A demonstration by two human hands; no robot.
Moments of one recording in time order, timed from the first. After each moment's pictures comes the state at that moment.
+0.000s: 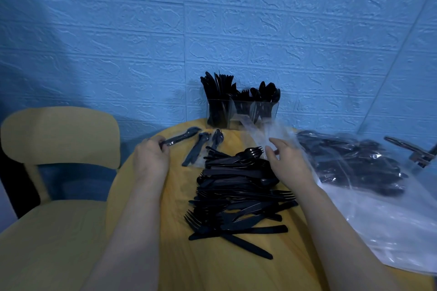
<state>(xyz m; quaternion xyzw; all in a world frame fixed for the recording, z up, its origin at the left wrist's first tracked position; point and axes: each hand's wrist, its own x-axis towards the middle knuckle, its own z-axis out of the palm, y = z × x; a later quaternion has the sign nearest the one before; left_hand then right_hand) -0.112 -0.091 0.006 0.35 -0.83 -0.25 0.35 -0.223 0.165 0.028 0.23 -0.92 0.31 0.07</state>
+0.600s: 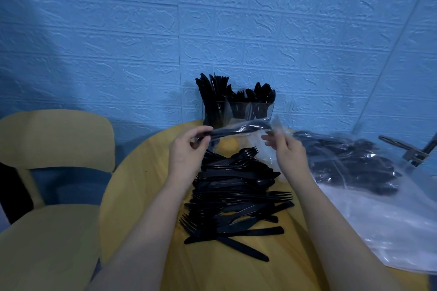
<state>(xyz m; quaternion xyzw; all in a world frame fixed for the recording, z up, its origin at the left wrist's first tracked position) -0.128 -0.019 0.033 0.11 -0.77 -0.48 0.41 -0.219 0.165 0.041 0.18 -0.79 0.58 0.08</state>
